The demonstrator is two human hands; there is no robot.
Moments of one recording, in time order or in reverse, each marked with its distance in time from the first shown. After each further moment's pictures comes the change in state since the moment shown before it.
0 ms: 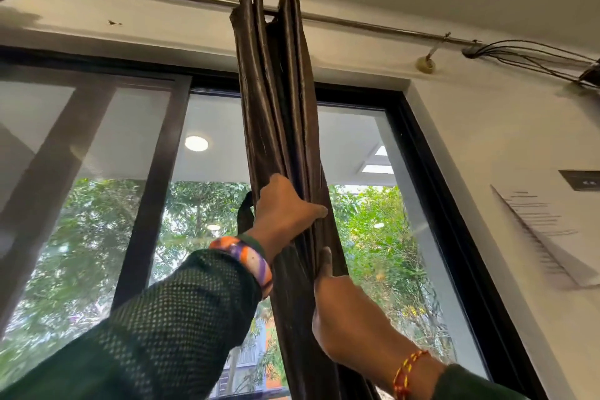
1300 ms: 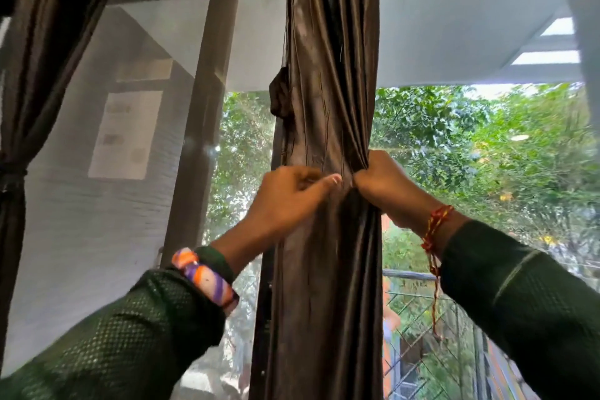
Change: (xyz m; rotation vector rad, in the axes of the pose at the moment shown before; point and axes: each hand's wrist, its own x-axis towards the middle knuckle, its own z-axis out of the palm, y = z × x) left_hand -0.118 -0.148 -0.105 0.020 -0.009 -0.037; right_hand 0.046 -0.100 0.070 0.942 -0.089 -0.058
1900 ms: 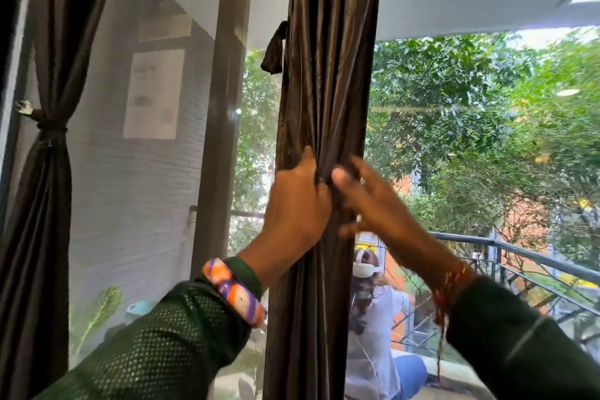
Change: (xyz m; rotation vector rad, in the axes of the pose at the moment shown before) left_hand -0.060 -0.020 0.000 0.432 0.175 -0.010; right_hand -0.092 0.009 0.052 0.422 -0.251 0.129
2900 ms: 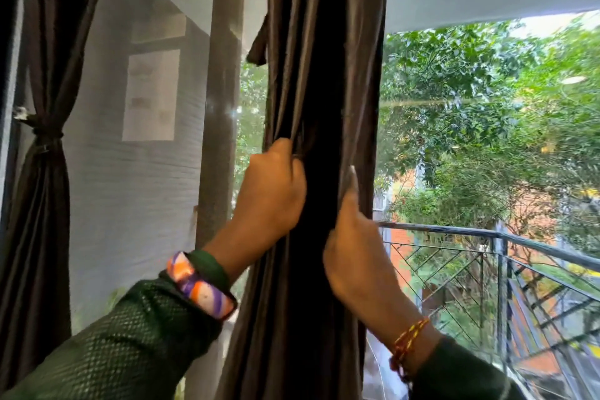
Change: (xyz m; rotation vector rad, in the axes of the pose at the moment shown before) left_hand 0.007 0.002 -0.021 0.021 0.075 0.053; right_hand -0.032 0.027 0.033 -0.685 0.223 -0.211
